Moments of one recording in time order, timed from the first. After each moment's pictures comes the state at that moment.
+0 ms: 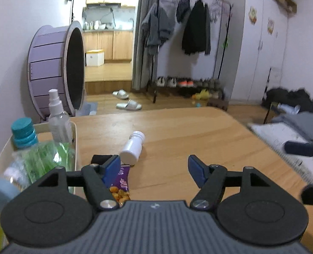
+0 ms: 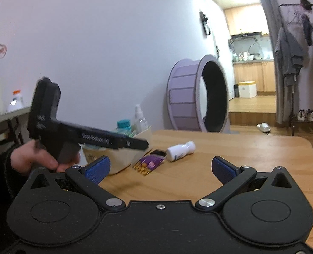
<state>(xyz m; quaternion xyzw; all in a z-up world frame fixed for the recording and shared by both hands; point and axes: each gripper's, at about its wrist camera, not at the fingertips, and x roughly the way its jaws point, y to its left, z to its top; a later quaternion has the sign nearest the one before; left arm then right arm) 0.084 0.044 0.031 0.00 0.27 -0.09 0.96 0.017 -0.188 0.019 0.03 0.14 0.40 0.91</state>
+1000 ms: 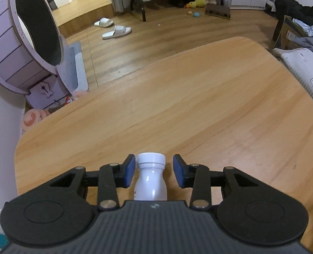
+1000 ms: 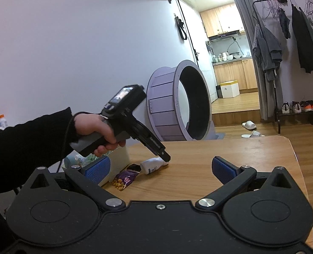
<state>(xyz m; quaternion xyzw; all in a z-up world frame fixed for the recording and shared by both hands) 0.284 0.030 -0.001 0.13 0.50 -0.11 0.85 0.049 -0.219 0.020 0.08 0.15 0.36 0.92</state>
